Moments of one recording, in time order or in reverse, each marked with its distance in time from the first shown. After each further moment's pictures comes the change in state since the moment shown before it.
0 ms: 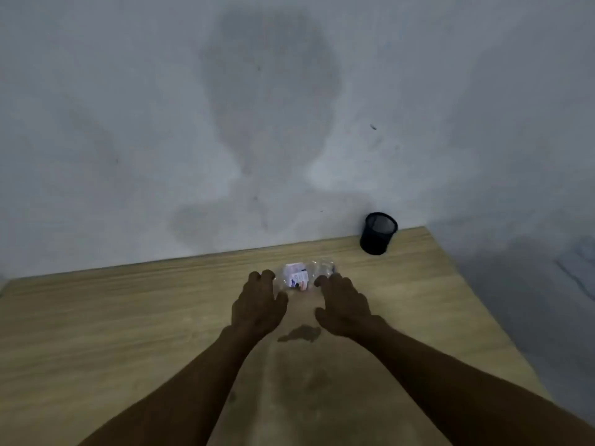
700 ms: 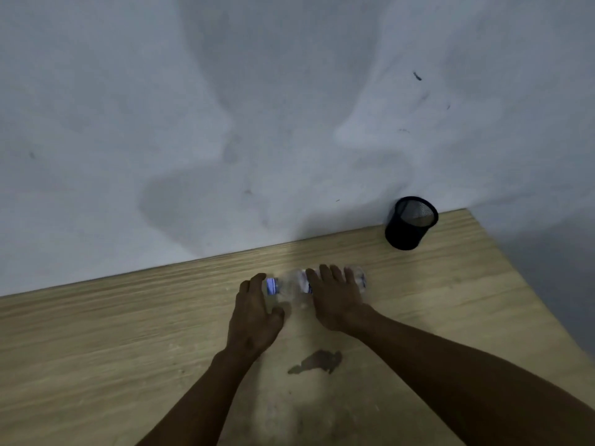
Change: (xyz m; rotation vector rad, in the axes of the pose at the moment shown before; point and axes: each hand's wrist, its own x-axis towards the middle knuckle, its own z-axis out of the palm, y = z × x) left_hand 0.084 -0.053 0.048 -0.157 0.044 -0.024; right_hand 0.136 0.028 0.068 -0.265 -0.073 -0.127
